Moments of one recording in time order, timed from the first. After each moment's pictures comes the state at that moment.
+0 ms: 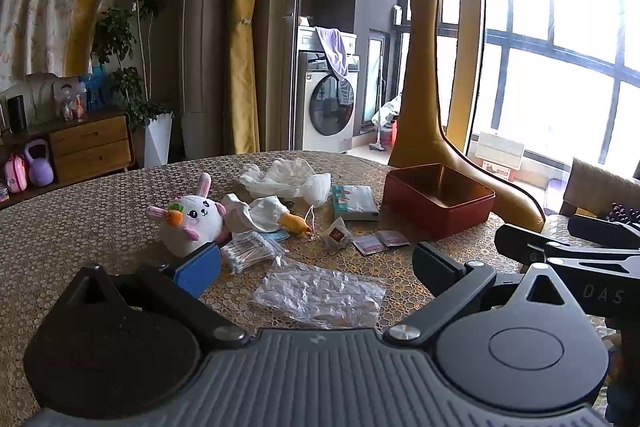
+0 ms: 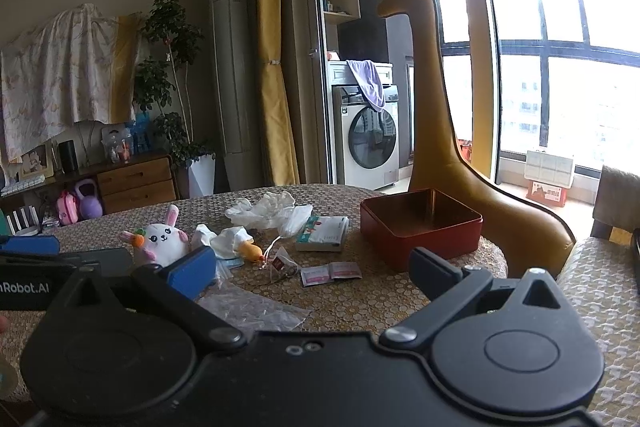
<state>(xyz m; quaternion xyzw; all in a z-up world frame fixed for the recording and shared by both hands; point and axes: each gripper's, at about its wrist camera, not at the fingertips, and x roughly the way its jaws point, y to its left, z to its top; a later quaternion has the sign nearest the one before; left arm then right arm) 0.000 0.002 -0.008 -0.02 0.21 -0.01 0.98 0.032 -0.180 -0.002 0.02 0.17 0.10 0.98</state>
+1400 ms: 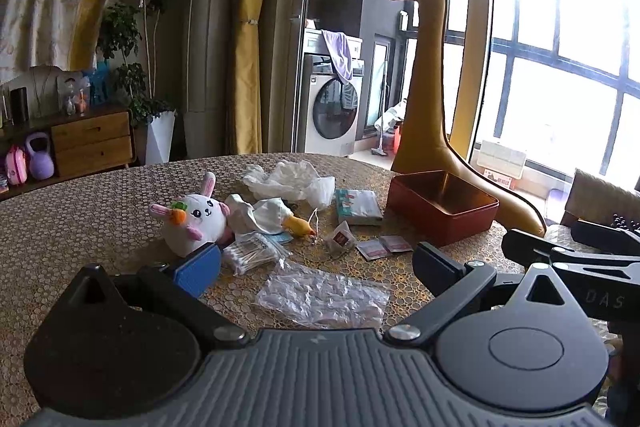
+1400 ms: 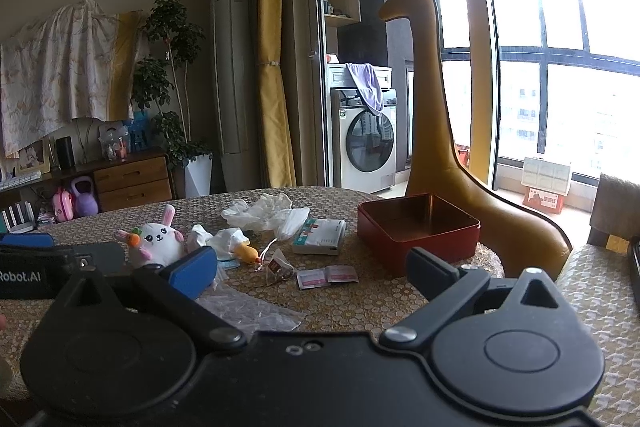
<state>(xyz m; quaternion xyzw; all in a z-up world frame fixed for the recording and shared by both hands) 0.003 0.012 -0.008 -0.04 0.21 -0.01 0.98 0.034 -0.180 0.000 0.01 0.17 0.10 0.98</state>
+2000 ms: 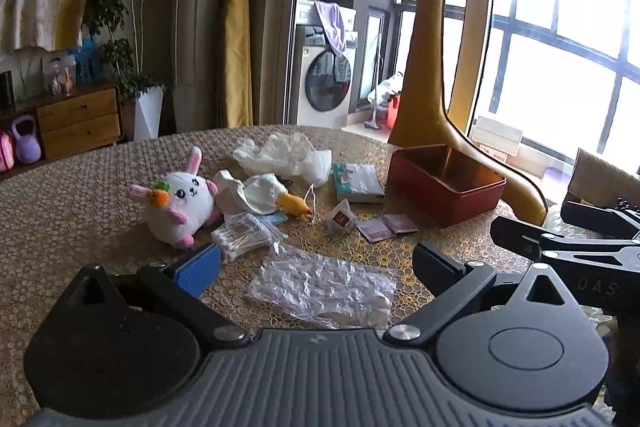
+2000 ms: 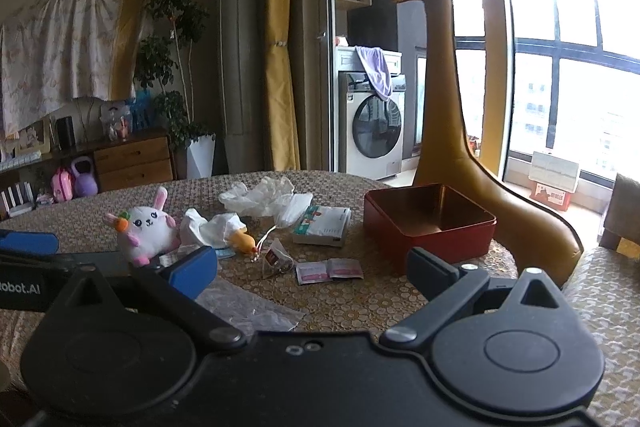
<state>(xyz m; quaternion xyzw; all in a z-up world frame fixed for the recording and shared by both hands) 0.048 0.023 -0.029 -0.04 0.25 -0.02 0.97 0.076 -0.173 -0.015 -0.01 0.19 0.11 0.97</state>
